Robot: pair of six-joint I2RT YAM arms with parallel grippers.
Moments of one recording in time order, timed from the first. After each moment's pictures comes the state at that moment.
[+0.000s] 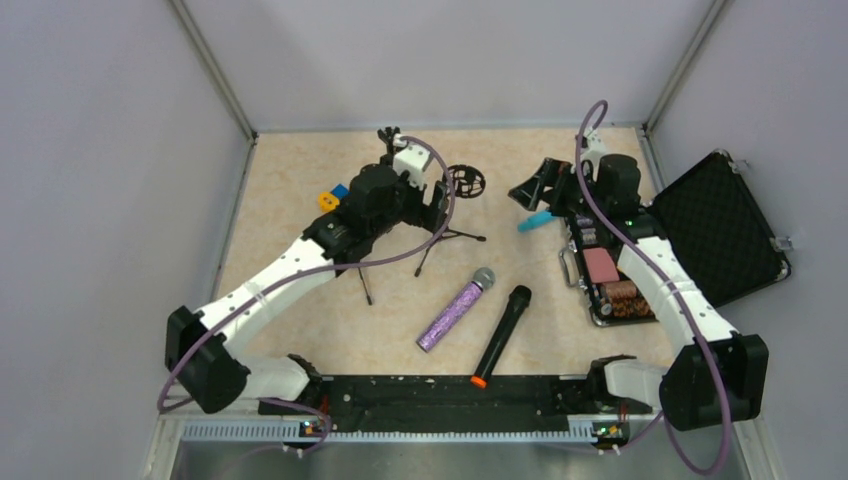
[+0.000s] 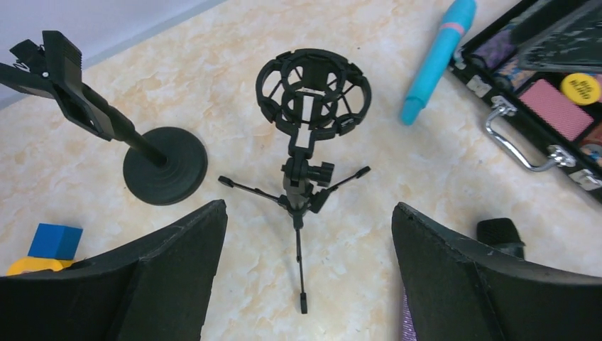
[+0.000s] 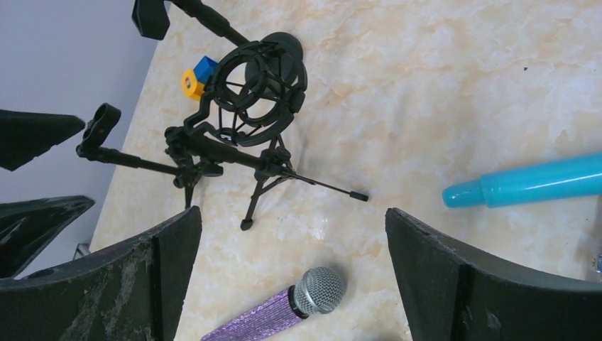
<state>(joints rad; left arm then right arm) -0.70 1.36 1.18 -0.18 -0.10 -0.05 0.15 1.19 0.96 -0.15 -0.46 0.44</state>
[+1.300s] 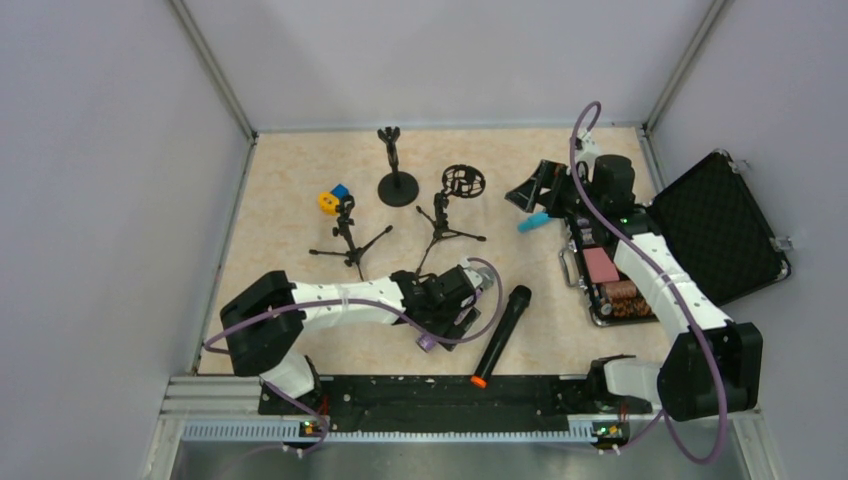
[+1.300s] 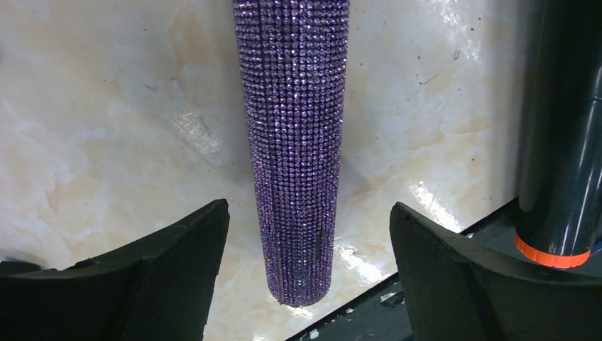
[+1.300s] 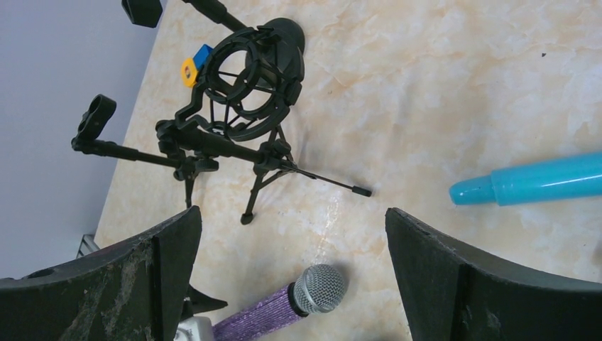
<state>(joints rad) -1.12 1.59 0.95 -0.53 -0.10 -0.38 0.15 1.24 0.94 -0.12 -0.49 0.45</state>
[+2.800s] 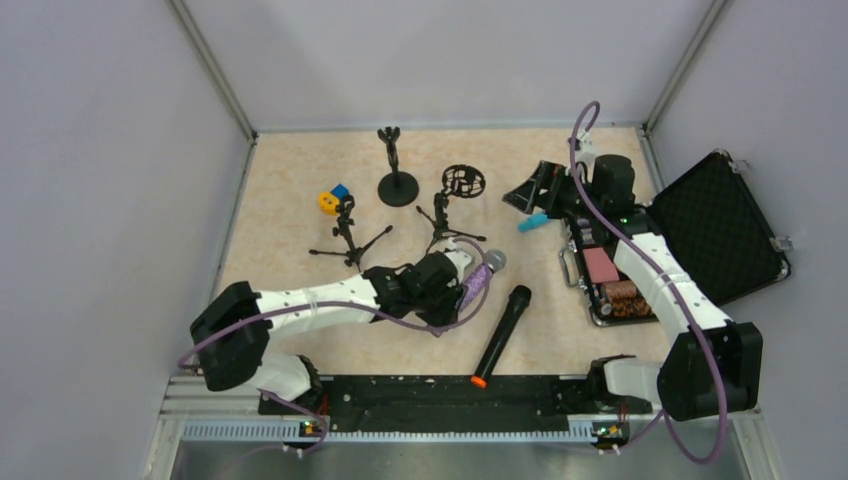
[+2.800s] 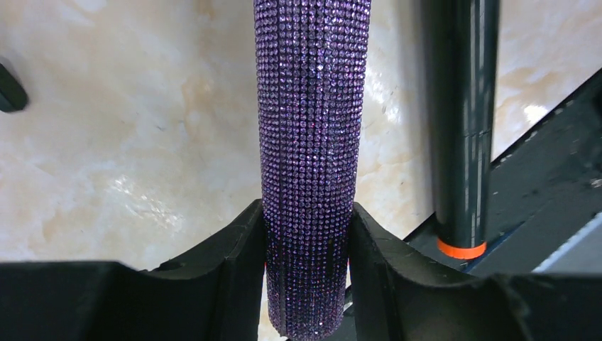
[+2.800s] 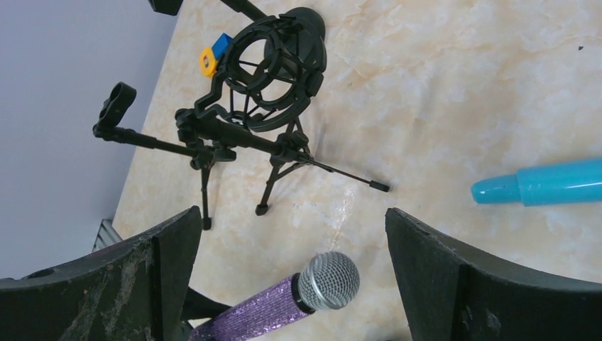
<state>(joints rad) -1.07 1.46 0.89 -0.39 -0.02 -0.42 0.15 1.24 0.94 -0.12 -0.54 0.46</state>
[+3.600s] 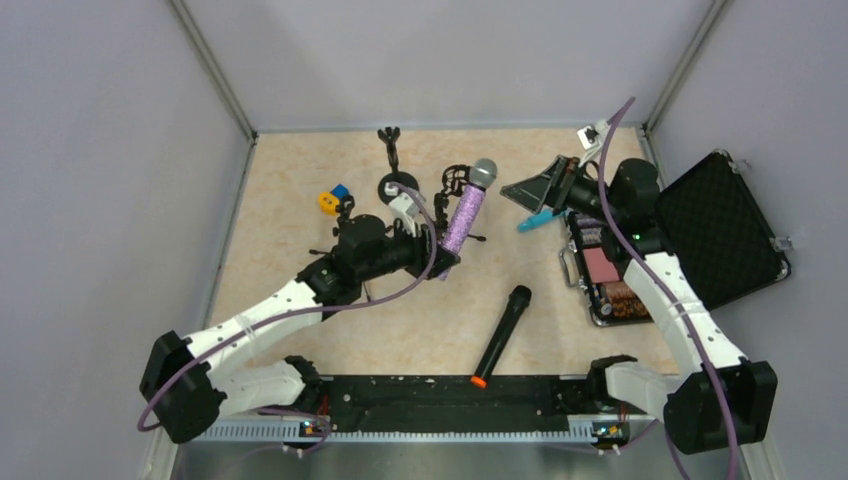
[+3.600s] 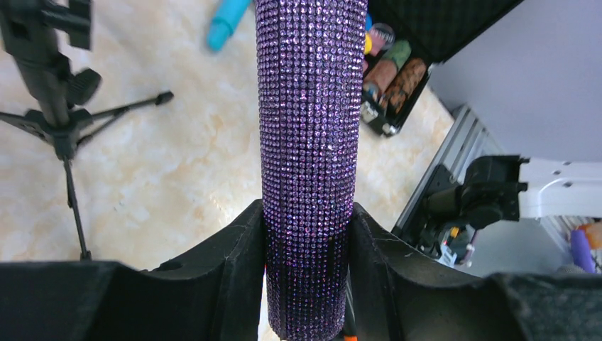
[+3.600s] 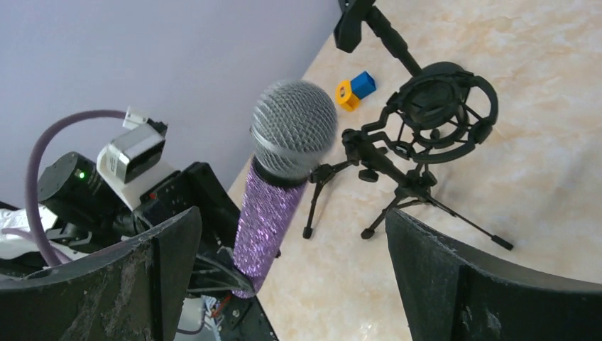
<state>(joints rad) -0.78 1.13 0.79 0.04 0.26 -0.48 0.15 1.10 0.92 0.08 -0.78 0.67</state>
